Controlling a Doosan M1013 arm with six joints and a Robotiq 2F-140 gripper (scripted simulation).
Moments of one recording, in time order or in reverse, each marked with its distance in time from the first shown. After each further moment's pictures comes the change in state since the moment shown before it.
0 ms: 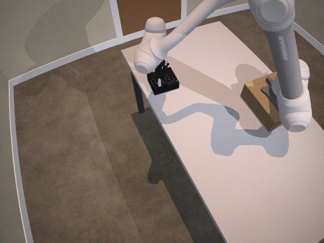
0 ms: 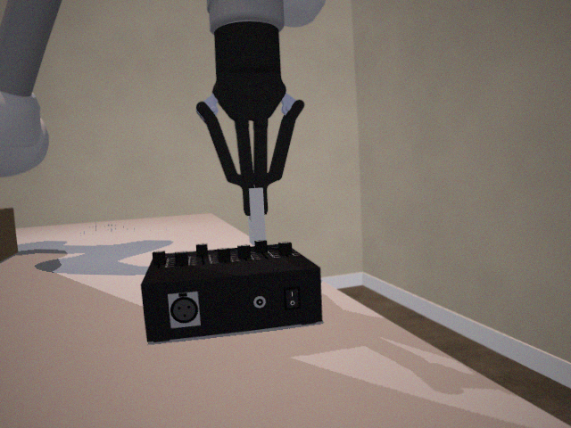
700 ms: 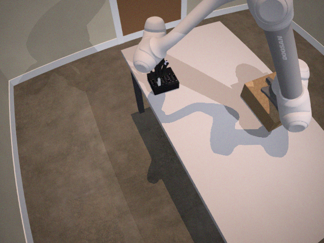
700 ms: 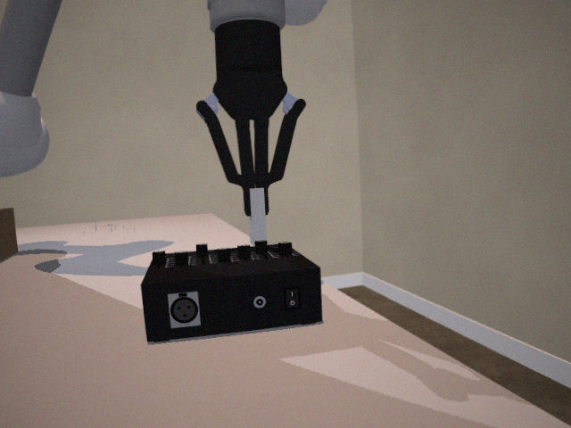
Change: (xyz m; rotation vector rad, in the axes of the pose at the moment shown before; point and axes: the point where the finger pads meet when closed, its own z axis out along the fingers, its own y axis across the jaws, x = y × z) arm 0.006 0.000 0.000 0.000 0.000 0.000
